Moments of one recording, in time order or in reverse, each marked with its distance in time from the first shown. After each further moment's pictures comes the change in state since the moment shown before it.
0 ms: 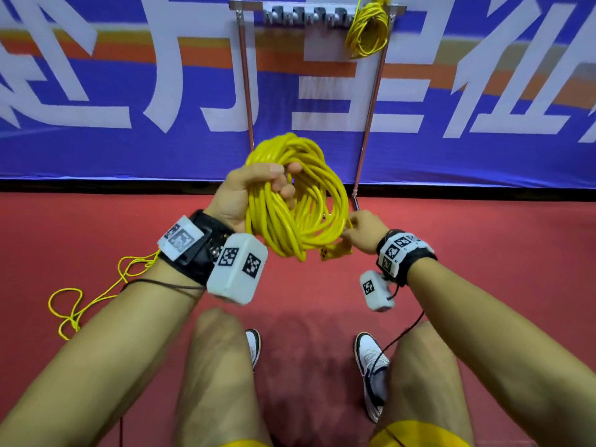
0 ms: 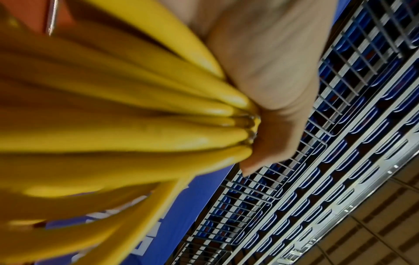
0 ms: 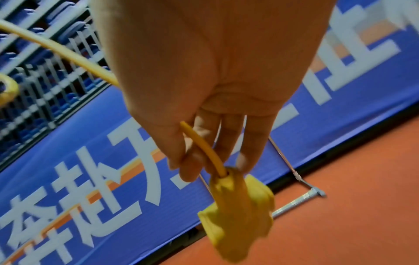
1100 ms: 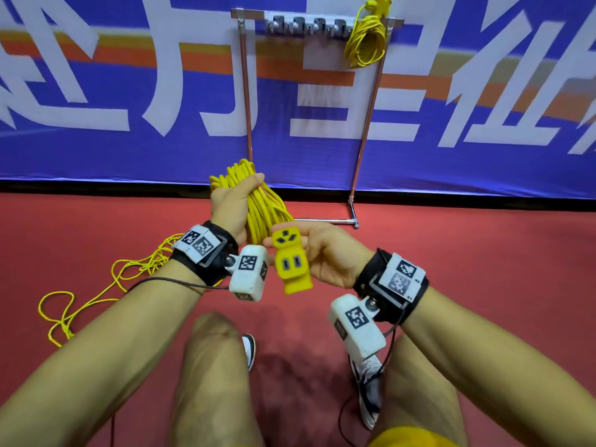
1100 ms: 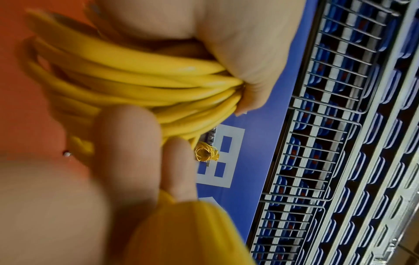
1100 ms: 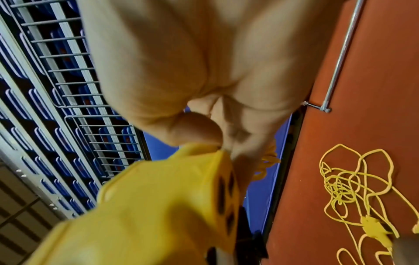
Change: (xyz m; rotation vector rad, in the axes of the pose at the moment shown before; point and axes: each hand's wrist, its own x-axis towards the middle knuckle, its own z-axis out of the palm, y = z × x) left_hand 0.029 -0.027 -0.048 0.143 0.755 0.342; right_hand -0.073 -0.106 0.011 1.307 -0.574 -0.016
